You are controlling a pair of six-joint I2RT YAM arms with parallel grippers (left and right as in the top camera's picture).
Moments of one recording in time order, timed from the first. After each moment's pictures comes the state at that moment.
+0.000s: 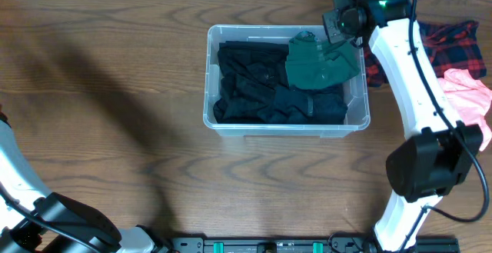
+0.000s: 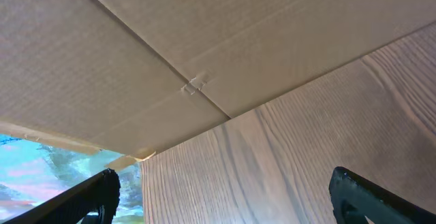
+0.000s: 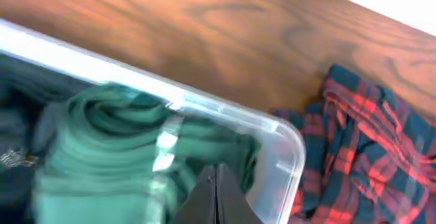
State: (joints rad) left arm 0.78 1.58 1.43 -0.58 -0.61 -0.02; right arm 0.21 1.98 1.95 -0.99 0.07 -0.13
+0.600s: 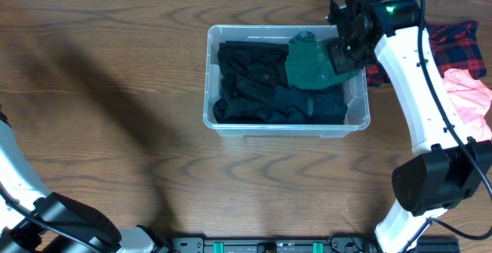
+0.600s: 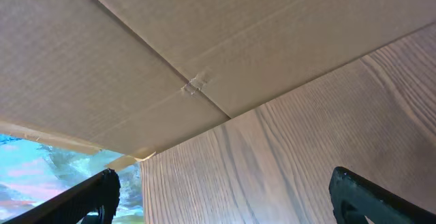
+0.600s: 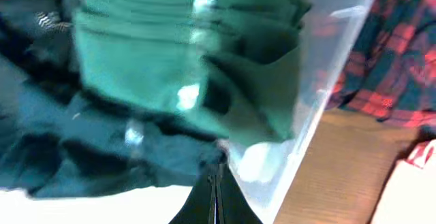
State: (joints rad) left arm 0.78 1.58 1.43 -0.58 -0.61 -0.02; right arm 0.21 1.90 1.88 -1.27 0.06 -0.07
